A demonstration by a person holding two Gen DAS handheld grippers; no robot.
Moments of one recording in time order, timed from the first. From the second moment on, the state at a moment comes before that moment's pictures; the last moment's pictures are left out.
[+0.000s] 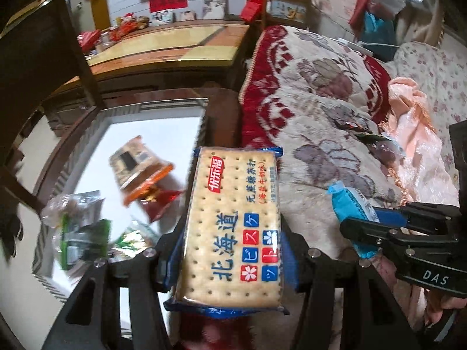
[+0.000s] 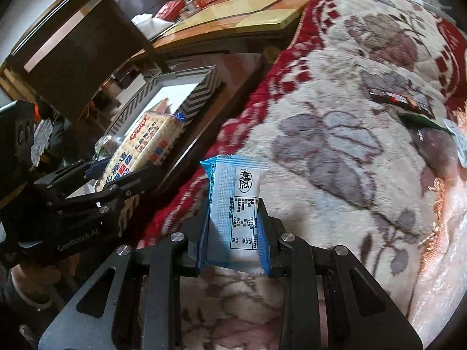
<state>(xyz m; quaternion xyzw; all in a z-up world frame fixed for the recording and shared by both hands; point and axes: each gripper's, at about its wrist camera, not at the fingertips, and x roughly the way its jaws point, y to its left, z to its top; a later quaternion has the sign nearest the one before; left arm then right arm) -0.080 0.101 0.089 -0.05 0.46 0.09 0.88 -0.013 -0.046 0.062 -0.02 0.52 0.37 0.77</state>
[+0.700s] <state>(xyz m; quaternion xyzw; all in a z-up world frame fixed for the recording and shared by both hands) -0.114 0.174 0.093 -0.09 0.44 0.17 0.88 -0.026 0.028 0.074 -0.07 0.51 0.42 0.74</state>
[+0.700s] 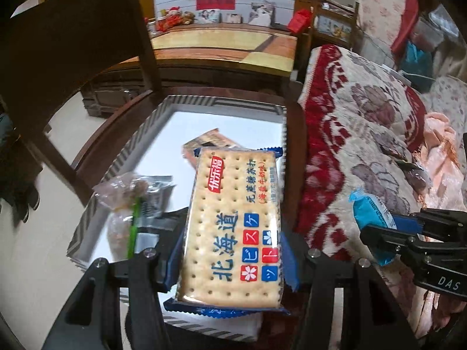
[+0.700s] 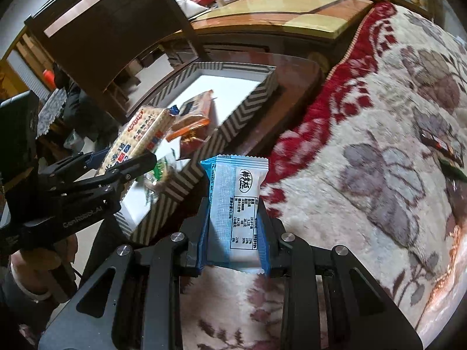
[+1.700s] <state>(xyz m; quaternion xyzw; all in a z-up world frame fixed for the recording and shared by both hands) -0.137 0.243 0.068 -0.16 0.45 0.23 0.85 -0.041 0.159 0.045 -0.13 0.53 0.50 0.68</state>
